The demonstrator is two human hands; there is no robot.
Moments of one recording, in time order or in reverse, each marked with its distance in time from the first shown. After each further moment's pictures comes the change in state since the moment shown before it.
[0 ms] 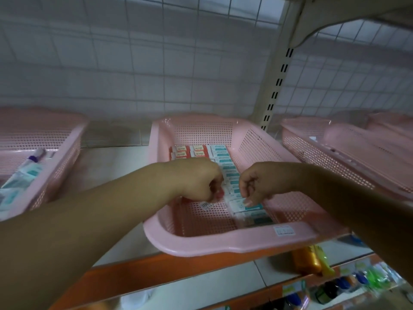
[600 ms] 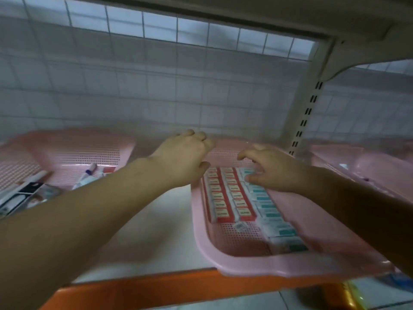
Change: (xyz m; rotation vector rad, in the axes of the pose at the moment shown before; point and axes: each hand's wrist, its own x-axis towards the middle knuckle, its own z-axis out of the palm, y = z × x) left_hand -0.060 -0.055 -0.046 0.286 0.458 -0.244; right_hand 0.010 -0.072 -0.022 -0.428 0.544 -0.194
